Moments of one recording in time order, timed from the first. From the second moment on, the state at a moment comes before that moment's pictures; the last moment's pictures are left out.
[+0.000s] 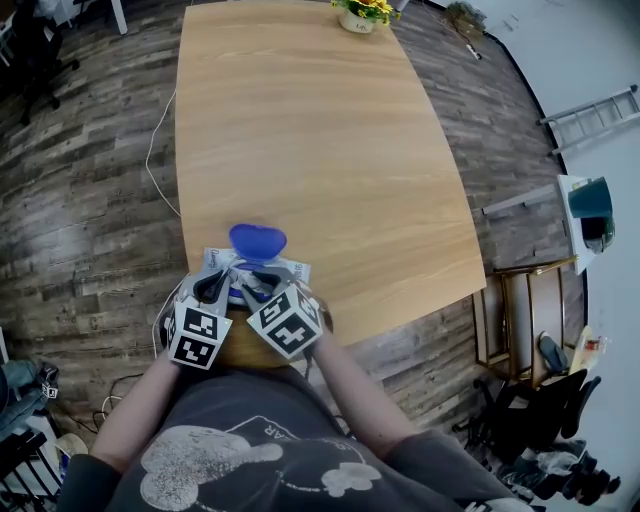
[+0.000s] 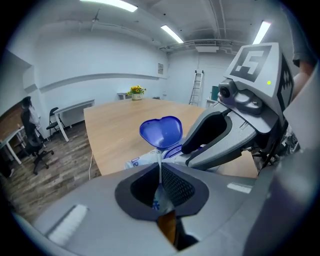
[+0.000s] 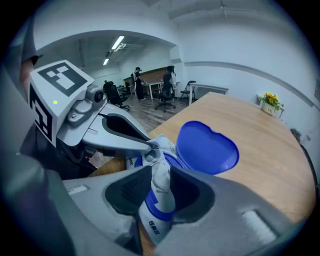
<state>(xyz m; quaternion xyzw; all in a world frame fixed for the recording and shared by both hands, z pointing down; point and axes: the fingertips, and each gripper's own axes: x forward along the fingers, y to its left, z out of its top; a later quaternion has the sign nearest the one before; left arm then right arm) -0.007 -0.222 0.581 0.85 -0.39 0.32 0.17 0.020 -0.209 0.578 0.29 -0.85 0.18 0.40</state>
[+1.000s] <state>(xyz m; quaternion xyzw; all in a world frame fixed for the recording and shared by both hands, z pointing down) -0.005 -0.220 0.590 0.88 -0.31 0.30 0.17 0.023 -0.212 0.585 0.37 -0.80 0.18 0.44</state>
